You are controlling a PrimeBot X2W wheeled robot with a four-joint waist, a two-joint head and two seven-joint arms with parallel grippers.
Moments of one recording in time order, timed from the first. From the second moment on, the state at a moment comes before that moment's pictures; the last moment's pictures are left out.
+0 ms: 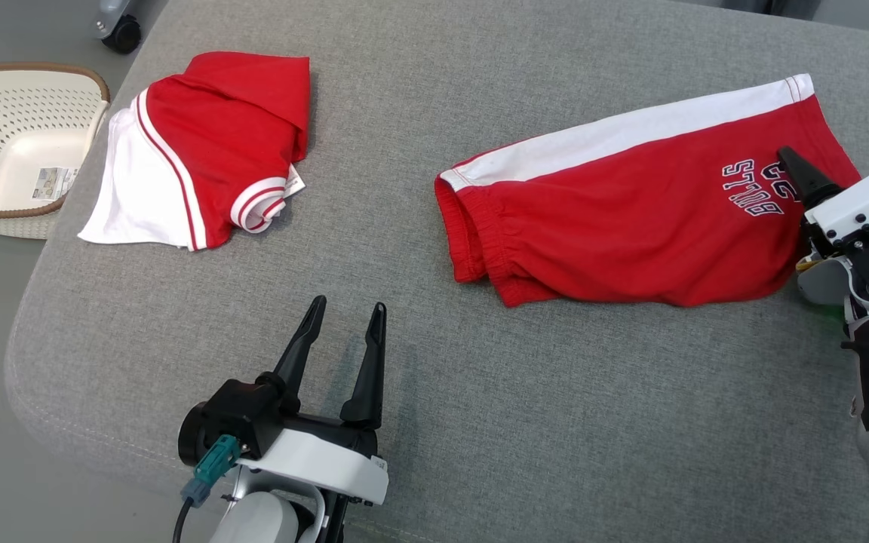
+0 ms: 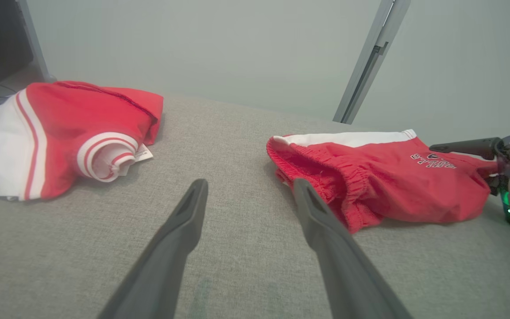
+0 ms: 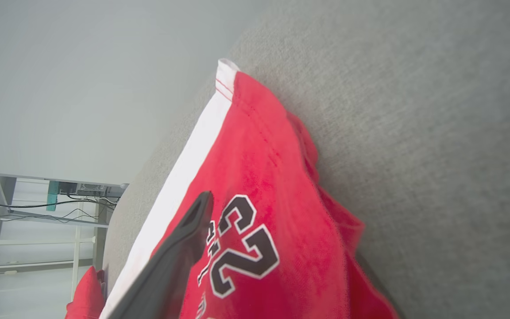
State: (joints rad) left arm -0.17 0.05 -0.38 0.15 -0.40 0.06 -0.26; right arm -0.89 -0.11 -0.32 1.01 0.70 0.13 0.31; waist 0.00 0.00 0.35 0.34
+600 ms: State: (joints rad) left arm -0.17 0.05 -0.37 0.16 -0.41 0.06 -0.26; right arm -0.87 -0.09 -0.32 1.04 0.68 0.13 0.25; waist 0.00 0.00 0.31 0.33
